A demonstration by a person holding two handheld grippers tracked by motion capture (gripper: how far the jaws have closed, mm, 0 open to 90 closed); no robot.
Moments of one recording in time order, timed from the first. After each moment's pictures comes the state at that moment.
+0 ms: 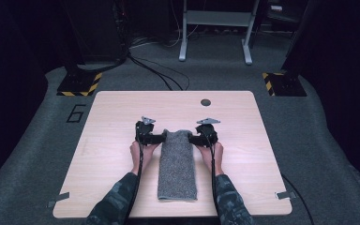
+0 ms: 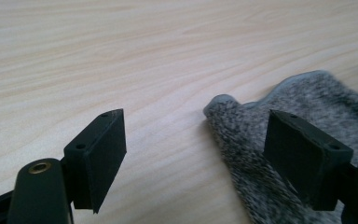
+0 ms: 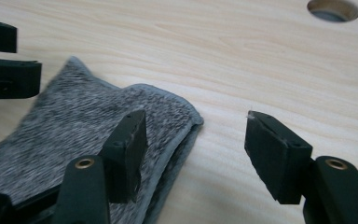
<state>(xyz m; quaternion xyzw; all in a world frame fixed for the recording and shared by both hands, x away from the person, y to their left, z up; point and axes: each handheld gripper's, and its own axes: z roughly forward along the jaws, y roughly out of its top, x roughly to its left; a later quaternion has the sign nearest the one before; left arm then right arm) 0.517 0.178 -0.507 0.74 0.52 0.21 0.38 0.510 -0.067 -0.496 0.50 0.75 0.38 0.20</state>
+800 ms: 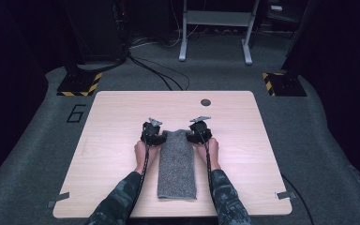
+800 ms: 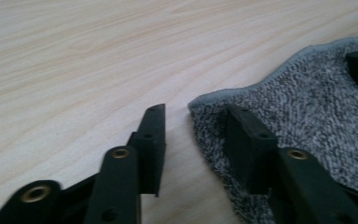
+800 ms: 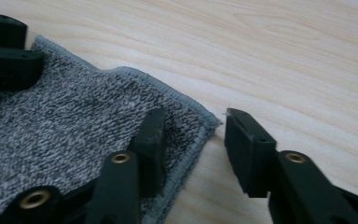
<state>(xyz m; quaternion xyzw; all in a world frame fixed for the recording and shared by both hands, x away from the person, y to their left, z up) 0.523 0.162 -0.521 0.78 0.48 0.22 0.34 0.537 -0.049 -0.516 0.49 0.78 0.33 0.19</state>
